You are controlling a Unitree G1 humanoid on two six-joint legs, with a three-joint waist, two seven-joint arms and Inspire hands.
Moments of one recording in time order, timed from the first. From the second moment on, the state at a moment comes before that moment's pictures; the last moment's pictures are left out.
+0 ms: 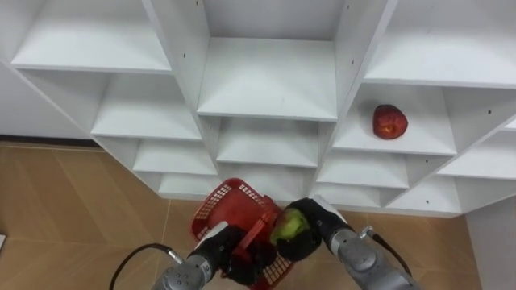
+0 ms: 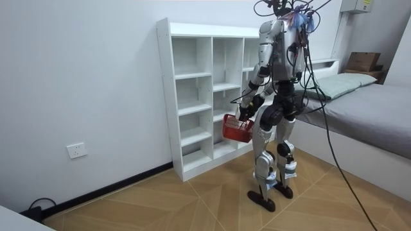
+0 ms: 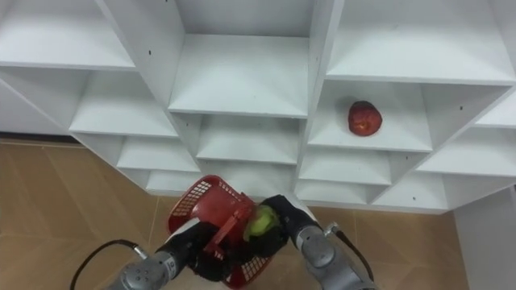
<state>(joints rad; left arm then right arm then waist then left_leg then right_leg) -0.13 0.17 -0.49 0.81 0.08 -0.01 -0.10 -0.23 -0.18 0.49 0.85 -0.11 -0.02 0.04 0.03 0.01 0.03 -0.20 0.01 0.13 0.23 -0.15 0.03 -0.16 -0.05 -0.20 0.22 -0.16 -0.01</state>
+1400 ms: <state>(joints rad) -0.12 0.18 -0.49 0.82 0.08 -0.02 -0.10 -0.24 -0.15 0.50 0.92 -0.12 -0.02 0.13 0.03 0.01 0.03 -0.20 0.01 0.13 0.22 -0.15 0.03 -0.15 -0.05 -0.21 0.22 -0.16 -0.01</state>
